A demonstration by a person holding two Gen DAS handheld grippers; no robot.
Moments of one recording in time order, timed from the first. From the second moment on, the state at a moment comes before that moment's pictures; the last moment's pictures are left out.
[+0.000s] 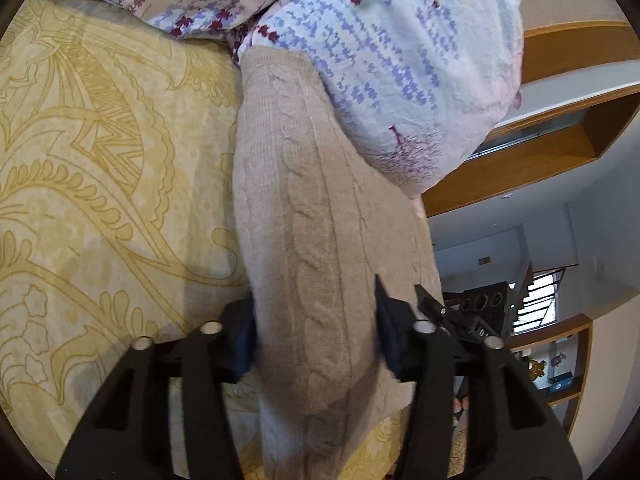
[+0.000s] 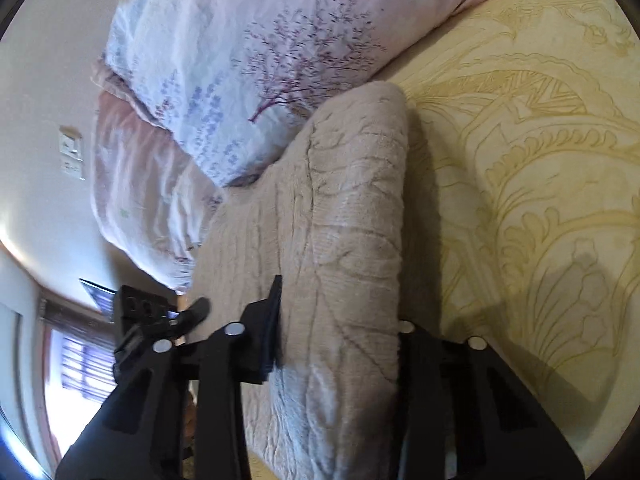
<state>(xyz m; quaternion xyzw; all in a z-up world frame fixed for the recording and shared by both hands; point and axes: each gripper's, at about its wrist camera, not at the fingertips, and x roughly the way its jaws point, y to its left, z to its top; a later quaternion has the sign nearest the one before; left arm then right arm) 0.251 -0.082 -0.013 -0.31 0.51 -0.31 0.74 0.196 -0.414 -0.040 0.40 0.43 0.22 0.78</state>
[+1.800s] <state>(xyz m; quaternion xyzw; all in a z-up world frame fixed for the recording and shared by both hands) 0.103 0.095 0.044 -0.13 0.36 -0.10 0.92 0.118 -0.276 0.035 0.18 0.33 0.22 0.90</state>
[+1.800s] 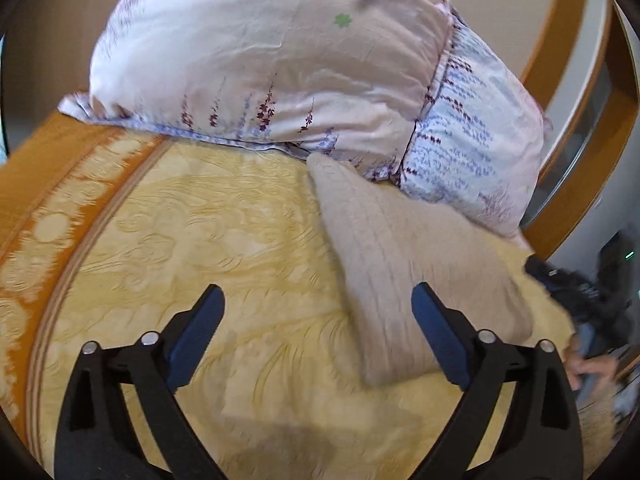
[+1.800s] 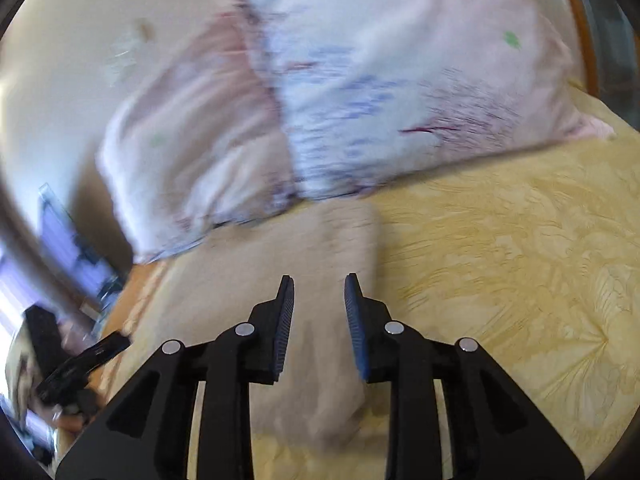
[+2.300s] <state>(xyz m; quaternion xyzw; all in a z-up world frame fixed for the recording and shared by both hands) 0.075 0.052 0.024 -0.06 0.40 -0.09 0.91 0.105 -0.259 0.019 0.13 0.36 0.13 0.91</state>
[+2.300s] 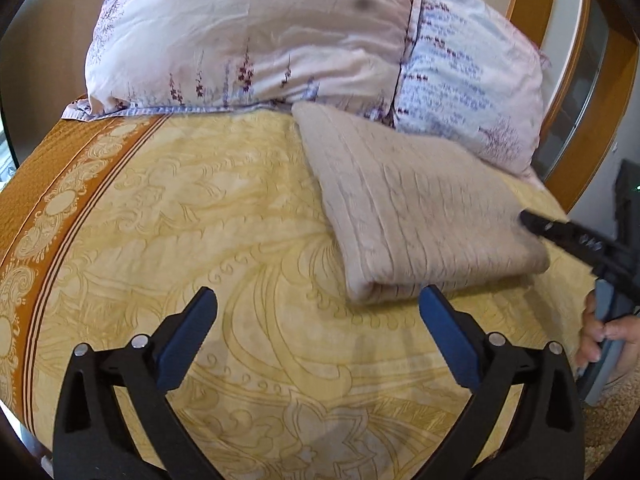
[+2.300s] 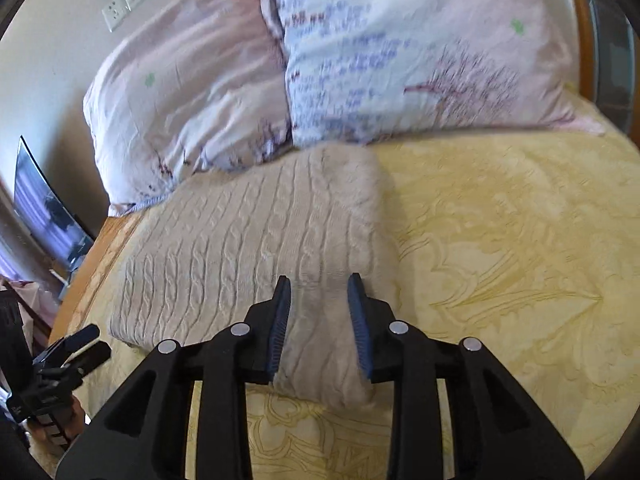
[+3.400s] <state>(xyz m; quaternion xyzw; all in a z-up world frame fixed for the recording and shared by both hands) 0.086 0.012 0.003 0.02 0.46 -0.04 0.89 0.053 -0.216 -0.009 0.04 0.40 0.06 0.91</state>
